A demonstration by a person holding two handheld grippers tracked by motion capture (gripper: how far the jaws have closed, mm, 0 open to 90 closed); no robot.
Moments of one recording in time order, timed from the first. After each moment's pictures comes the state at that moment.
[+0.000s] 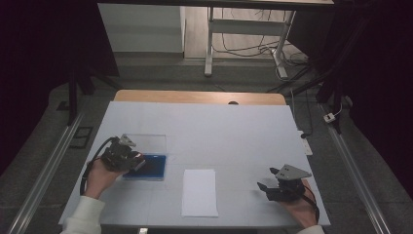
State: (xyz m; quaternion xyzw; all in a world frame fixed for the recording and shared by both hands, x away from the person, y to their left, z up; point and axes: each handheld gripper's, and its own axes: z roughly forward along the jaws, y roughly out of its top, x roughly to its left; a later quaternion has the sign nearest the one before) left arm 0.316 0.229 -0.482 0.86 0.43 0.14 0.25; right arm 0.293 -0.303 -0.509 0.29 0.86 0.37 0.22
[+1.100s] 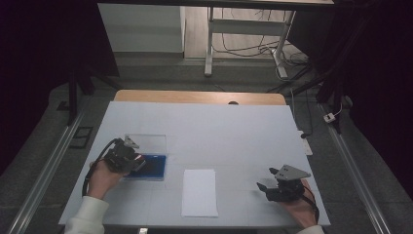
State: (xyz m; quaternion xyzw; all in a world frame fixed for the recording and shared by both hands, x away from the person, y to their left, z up) left arm 0.316 0.221 -0.486 0.86 0.43 0.15 0.22; right arm 0.292 -0.301 -0.509 0.29 0.86 0.37 0.22
